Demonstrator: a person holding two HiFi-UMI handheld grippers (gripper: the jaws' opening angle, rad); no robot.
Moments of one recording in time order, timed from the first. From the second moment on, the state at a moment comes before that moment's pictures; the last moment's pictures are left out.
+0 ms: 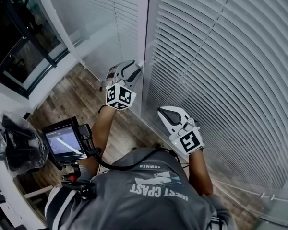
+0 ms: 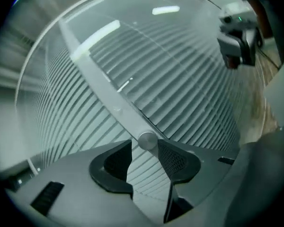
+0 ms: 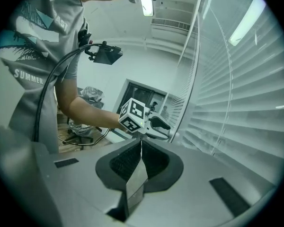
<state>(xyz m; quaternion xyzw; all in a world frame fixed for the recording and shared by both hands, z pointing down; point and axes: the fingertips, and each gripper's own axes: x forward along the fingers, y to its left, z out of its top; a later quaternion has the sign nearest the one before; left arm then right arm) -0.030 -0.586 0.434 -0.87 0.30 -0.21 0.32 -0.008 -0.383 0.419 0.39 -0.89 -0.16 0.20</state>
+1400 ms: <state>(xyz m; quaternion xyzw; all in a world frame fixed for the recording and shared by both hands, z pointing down) -0.020 -0.574 0.436 -0.89 0.28 -0.18 0.30 -0.018 -0.394 0.439 0.38 -0.89 -0.15 0.21</state>
